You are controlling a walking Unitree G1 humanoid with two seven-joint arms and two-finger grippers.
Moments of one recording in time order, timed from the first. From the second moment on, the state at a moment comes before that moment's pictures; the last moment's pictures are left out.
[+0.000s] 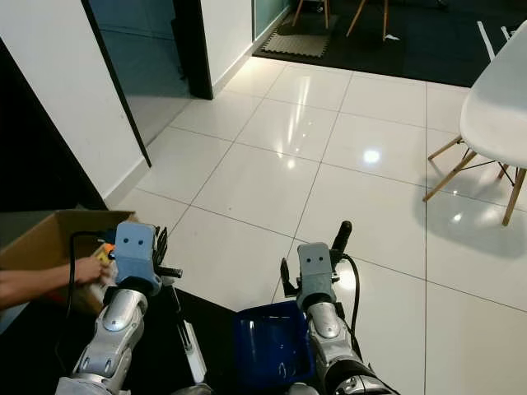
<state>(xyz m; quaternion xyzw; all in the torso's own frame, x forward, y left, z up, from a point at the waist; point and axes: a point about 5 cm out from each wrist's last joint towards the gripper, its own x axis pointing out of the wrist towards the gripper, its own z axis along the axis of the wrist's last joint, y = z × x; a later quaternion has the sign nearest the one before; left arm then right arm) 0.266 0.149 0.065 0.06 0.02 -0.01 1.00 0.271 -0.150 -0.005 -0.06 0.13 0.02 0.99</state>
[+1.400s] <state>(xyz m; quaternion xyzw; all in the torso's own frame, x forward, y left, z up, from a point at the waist) 0.266 0.149 0.065 0.07 0.02 -0.02 1.00 0.271 -0.149 -0.005 -0.06 0.13 0.02 0.99</state>
